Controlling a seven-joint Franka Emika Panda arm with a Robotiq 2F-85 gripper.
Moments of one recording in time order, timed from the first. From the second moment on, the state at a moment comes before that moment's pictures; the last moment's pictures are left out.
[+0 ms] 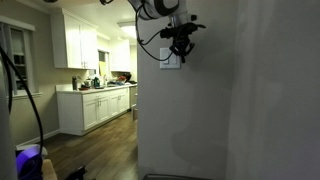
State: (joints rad) arm 0.02 -0.05 -0.04 -1.96 0.24 2.41 -0.49
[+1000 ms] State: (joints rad) arm 0.06 -0.14 -0.04 -2.01 0.32 2.41 -0.65
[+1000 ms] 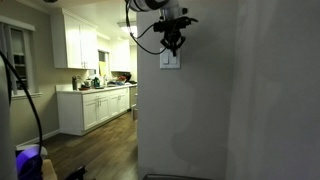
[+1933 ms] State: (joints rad) arm 0.09 -0.13 -0.03 -1.99 0.23 2.42 -0.65
